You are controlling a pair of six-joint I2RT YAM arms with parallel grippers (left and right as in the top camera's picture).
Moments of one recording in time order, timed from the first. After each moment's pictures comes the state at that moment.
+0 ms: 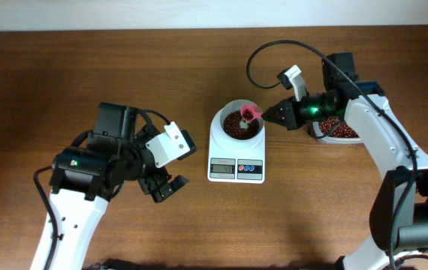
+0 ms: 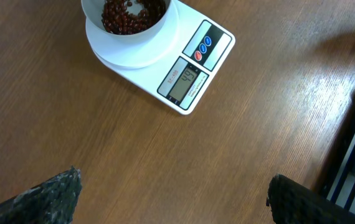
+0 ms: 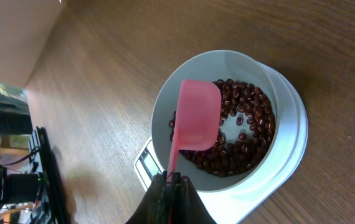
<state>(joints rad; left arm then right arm) -0.20 1.18 1.21 -1.16 0.42 0.78 0.08 1.82 1.37 -0.77 -0.89 -0.30</state>
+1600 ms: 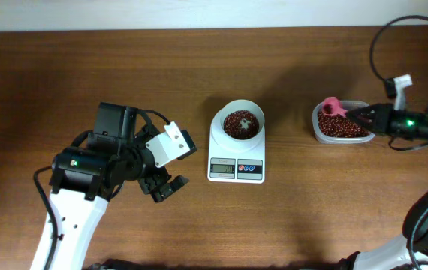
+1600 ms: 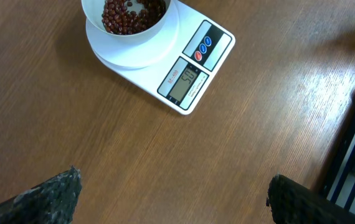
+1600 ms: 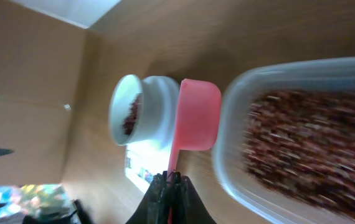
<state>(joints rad) -0.20 1.18 1.21 -1.16 0.42 0.78 -0.51 1.82 1.37 -1.05 -1.04 -0.42</state>
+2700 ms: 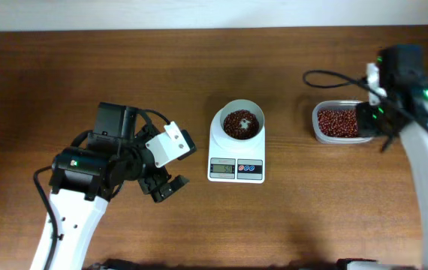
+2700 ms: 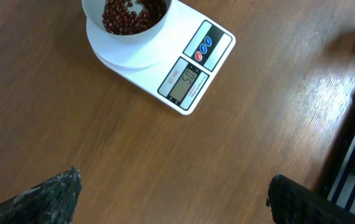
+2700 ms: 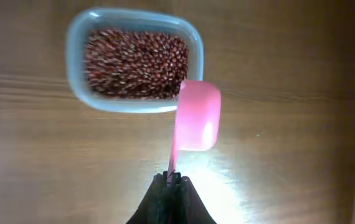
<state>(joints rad) -0.20 1.18 1.21 -1.16 0.42 0.78 -0.02 1.45 1.56 -1.29 0.23 -0.11</state>
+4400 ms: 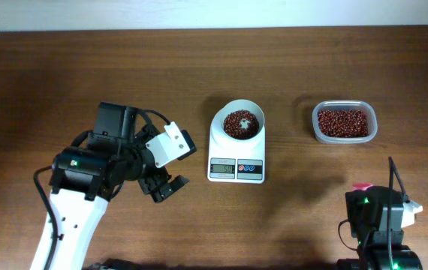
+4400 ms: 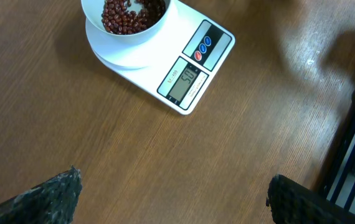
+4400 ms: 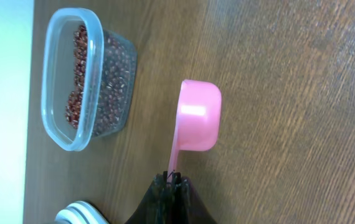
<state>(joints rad) -0.20 1.18 1.21 -1.16 0.42 0.78 -0.02 0.47 0.42 -0.78 0.19 1.35</state>
